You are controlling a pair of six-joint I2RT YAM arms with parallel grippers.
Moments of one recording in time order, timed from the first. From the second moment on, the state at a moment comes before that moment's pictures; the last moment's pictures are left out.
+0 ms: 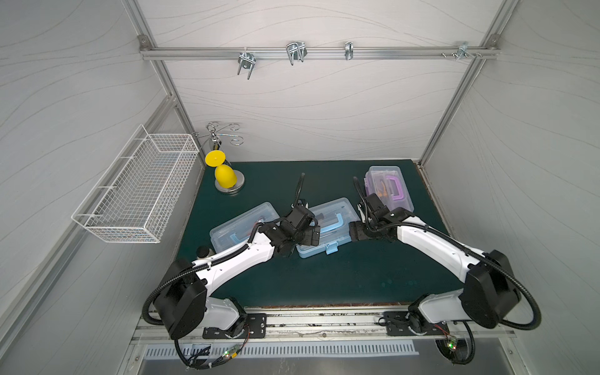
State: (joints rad) left arm -0.77 1.36 0.95 -0.50 -0.21 -0.50; right arm 0.60 1.42 1.01 -0.74 0.08 0.38
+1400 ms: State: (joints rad) left arm -0.65 1.62 1.22 -0.55 -0.08 -0.35; right arm 0.53 1.48 1.05 -0.51 -0.29 0.45
